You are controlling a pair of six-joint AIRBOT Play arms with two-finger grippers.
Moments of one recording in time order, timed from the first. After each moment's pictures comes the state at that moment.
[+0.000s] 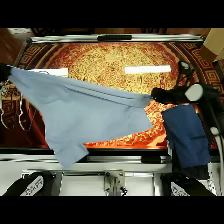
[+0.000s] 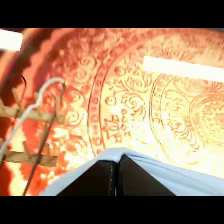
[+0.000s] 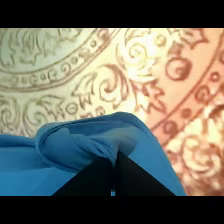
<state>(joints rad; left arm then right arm) 0.23 -0.99 1.23 1.21 -0.83 -1.40 0.11 -1.18 1.07 -1.30 0.89 1.76</state>
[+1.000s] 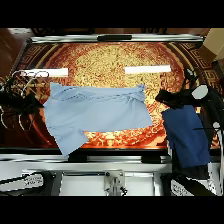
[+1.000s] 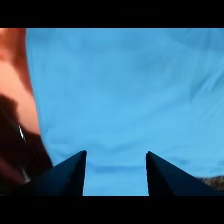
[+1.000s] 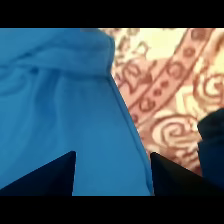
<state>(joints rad) 0.43 -1.39 1.18 1.09 -1.39 -1.38 -0.05 -1.20 1.03 -1.19 1.00 1.59</state>
